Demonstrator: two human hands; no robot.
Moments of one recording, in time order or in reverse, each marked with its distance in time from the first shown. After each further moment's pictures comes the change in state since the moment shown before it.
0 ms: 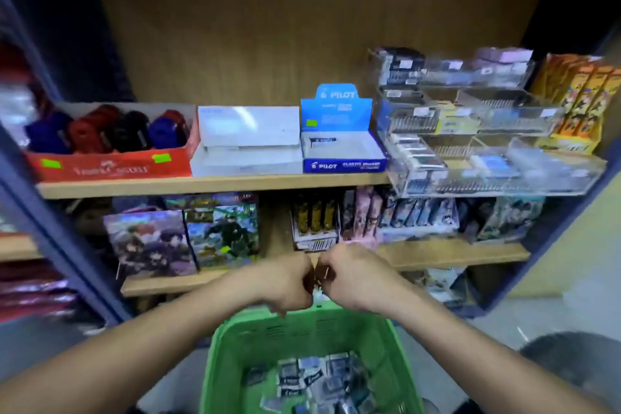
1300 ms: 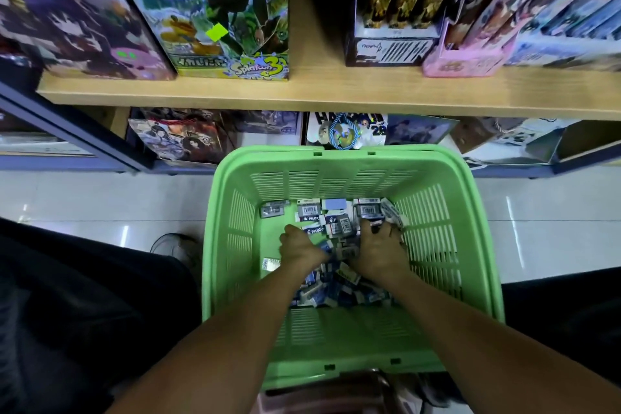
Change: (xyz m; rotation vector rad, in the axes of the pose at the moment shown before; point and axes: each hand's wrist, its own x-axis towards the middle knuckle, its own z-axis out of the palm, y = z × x) left_hand 0.090 -0.096 0.364 -0.857 -0.220 -0.880; right_hand 0.022 0.113 0.369 -0.069 -0.481 0.455
